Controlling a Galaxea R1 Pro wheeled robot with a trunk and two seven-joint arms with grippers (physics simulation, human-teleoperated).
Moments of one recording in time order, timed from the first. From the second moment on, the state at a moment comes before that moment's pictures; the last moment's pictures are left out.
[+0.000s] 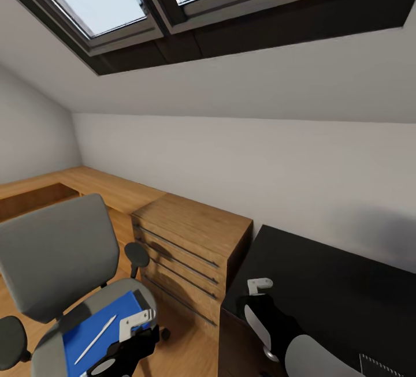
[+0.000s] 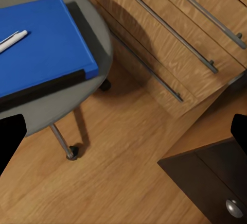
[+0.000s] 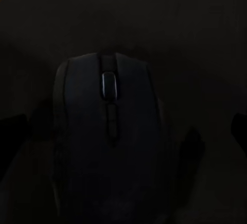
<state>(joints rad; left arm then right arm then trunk) 0.06 -0.08 -0.16 -1.56 0.39 0.56 0.50 -0.62 0.11 0.40 -0.48 -0.34 0.41 -0.38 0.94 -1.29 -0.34</state>
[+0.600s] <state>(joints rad) 0.06 -0.08 -0.16 -1.56 0.39 0.57 0.50 -0.62 0.11 0.40 -0.48 -0.33 0.41 -0.38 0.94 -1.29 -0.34</state>
